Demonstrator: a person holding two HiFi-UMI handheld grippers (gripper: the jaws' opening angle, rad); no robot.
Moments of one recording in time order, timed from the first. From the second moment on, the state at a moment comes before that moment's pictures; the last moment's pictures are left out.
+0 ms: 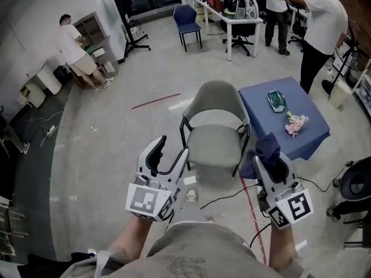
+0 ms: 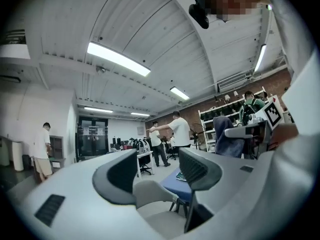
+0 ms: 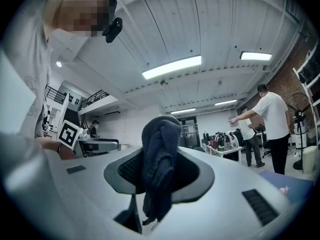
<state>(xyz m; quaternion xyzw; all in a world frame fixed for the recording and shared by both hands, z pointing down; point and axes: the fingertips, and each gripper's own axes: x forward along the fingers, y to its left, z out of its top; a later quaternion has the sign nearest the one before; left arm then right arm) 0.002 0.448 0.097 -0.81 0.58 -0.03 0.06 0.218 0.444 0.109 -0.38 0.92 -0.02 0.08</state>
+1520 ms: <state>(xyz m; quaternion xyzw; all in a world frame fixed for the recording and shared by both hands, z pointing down) -0.126 0.093 0.263 -0.85 0.49 -0.17 -0.07 0.062 0.058 0.254 -0.43 0.90 -0.09 -0.06</state>
